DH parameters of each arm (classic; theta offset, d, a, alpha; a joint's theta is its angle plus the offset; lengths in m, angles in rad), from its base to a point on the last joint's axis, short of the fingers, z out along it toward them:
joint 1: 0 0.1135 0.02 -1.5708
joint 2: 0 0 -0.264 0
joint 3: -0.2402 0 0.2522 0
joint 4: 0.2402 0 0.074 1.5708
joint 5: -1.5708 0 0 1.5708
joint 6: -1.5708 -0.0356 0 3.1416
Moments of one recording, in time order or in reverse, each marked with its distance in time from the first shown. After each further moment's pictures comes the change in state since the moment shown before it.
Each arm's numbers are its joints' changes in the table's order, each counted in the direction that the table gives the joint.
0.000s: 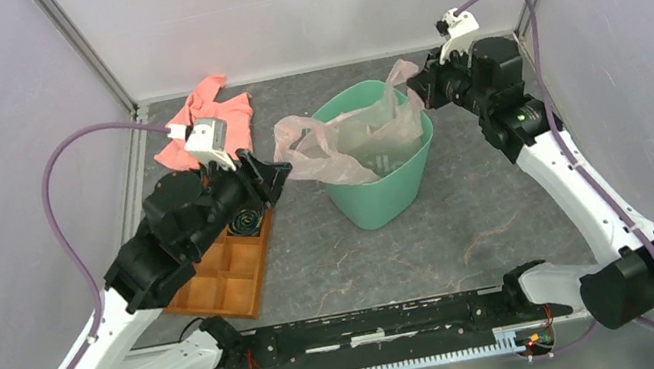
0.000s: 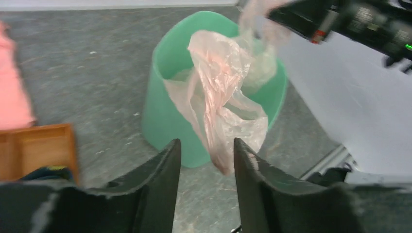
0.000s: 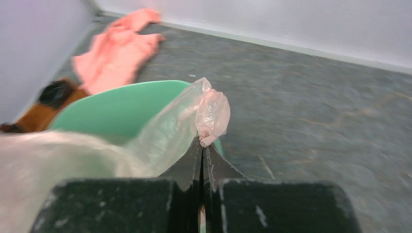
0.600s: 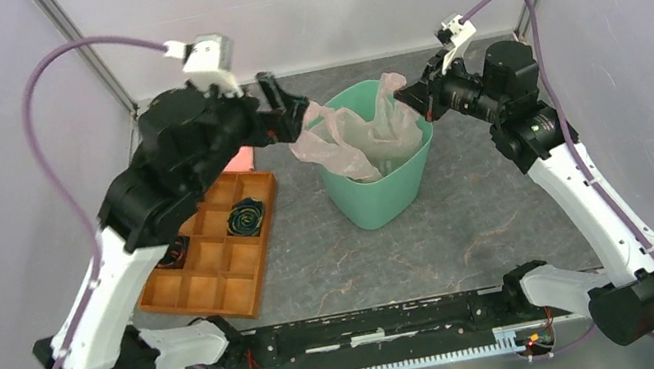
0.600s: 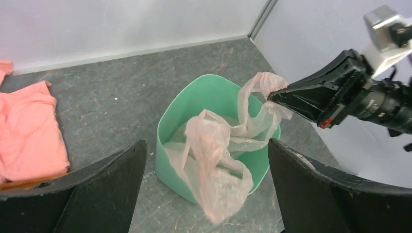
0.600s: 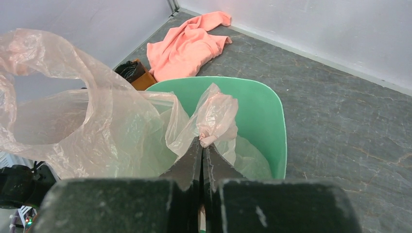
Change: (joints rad) left arm 0.002 0.374 -0.636 0.274 0.114 -0.095; right arm 0.010 -0.094 0.004 -0.008 0.343 -0.022
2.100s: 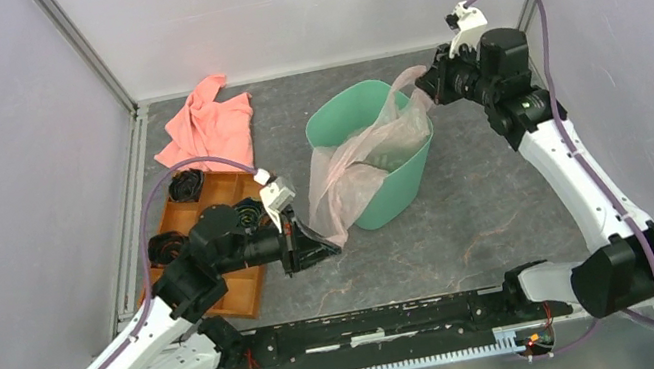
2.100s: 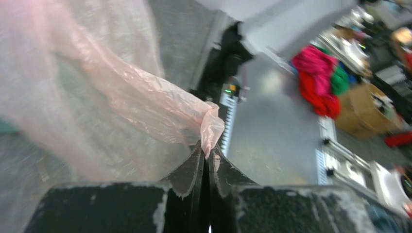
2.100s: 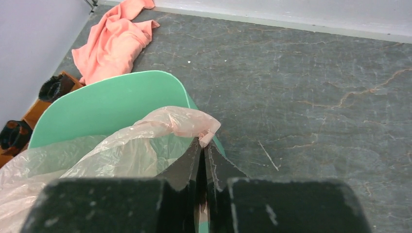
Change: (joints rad) left arm -0.002 -0.482 1.076 -0.565 -0.931 0.076; right arm -0.112 0.109 -0.008 0.044 -0.162 -0.040
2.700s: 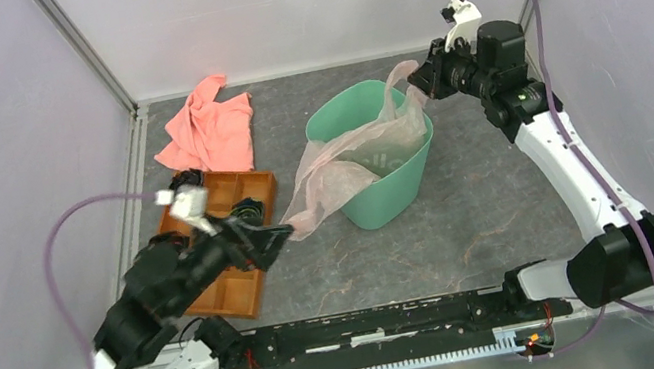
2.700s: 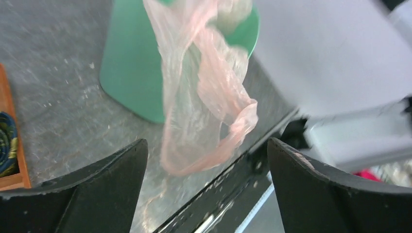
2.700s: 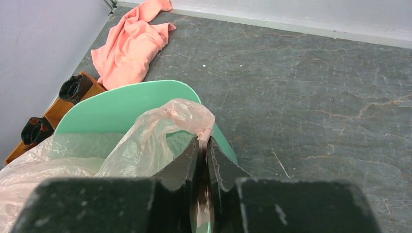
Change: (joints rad) left arm 0.000 -0.215 -0.137 0.363 0.643 0.121; right arm 0.000 0.077 -0.075 0.006 0.066 -0.007
